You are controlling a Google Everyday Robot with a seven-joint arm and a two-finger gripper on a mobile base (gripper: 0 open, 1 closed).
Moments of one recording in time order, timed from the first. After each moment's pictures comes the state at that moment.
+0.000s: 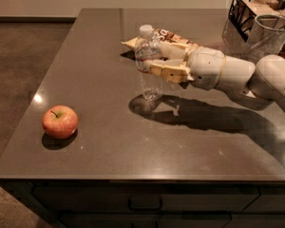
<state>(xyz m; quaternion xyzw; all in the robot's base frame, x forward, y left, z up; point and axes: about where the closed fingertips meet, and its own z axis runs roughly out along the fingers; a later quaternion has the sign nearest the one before) 0.570 -0.054 0.957 -0.43 0.51 0.39 0.64</state>
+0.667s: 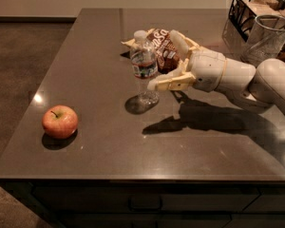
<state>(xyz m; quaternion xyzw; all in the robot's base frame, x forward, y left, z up) 0.570 -0.057 0.956 -0.42 0.50 0.38 0.65</state>
